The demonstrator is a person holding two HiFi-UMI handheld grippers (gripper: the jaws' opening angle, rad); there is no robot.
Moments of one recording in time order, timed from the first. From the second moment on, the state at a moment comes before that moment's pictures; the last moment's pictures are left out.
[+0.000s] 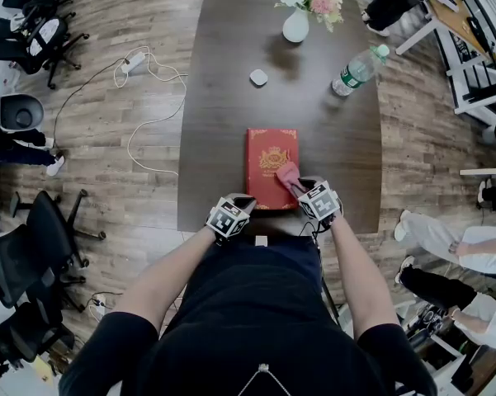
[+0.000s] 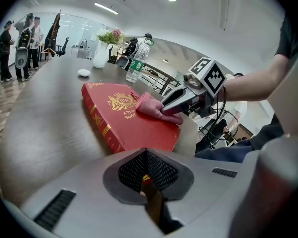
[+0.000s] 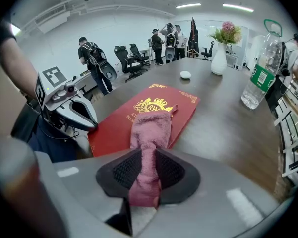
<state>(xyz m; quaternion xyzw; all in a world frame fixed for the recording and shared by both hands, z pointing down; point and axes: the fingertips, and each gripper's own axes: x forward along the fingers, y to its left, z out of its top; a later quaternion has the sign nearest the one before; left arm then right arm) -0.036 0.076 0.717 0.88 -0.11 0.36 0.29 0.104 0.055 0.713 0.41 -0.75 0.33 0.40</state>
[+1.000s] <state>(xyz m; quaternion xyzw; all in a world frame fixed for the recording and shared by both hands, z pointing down) -0.036 0.076 0.717 0.88 -0.13 0.35 0.30 0.012 0.031 0.716 0.33 -0.80 0.30 0.39</state>
